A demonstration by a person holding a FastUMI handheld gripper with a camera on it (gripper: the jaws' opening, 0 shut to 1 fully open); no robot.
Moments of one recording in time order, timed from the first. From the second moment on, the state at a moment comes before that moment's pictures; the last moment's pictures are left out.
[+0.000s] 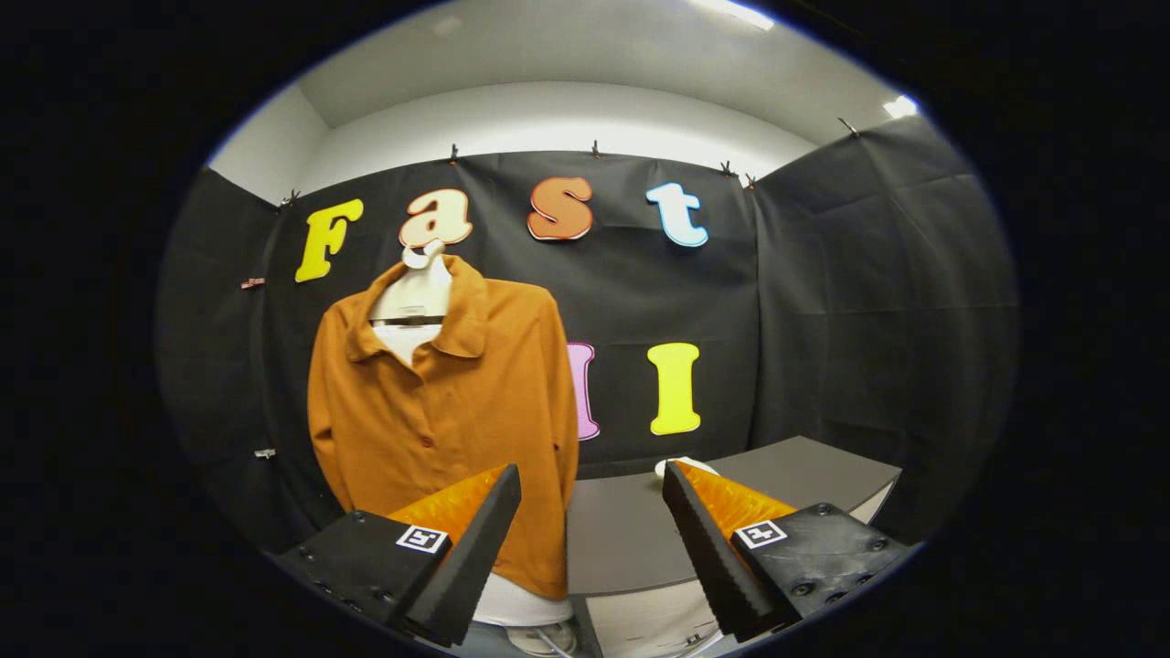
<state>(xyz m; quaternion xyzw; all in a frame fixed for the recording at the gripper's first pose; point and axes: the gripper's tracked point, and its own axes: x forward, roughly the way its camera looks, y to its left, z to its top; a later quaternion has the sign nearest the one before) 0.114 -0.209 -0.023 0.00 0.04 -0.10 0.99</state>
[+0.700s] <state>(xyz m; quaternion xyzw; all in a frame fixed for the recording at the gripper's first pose) 0.176 -0.350 -0.093 0.03 0.14 -0.13 0.98</state>
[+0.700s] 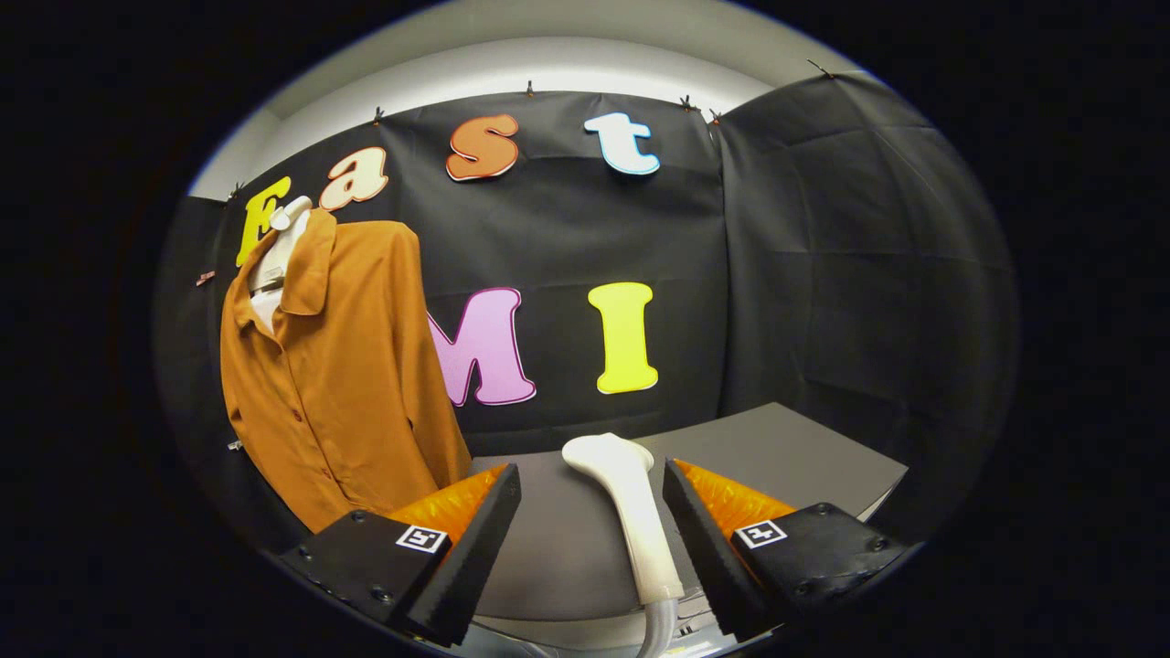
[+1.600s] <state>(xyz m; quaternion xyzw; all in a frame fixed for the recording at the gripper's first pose) 0.219 -0.402 -0.235 0.04 0.35 -0.15 0.92</state>
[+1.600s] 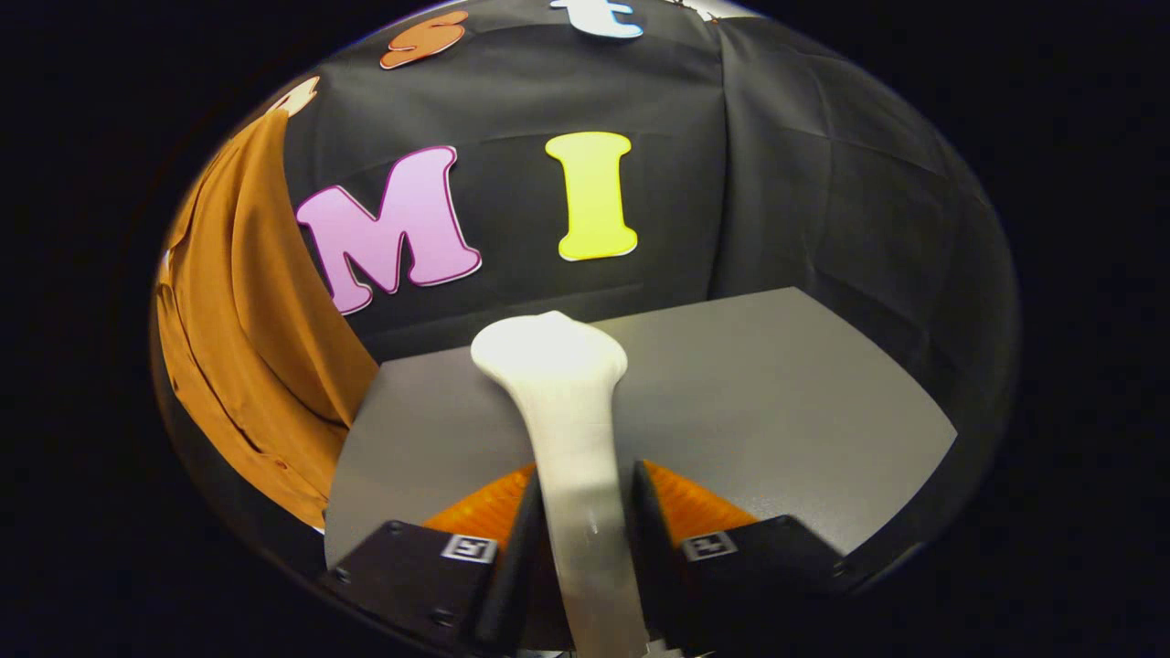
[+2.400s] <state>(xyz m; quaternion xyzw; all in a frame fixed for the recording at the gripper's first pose) 0.192 -0.389 -0.156 0.08 0.27 -0.19 0.94</state>
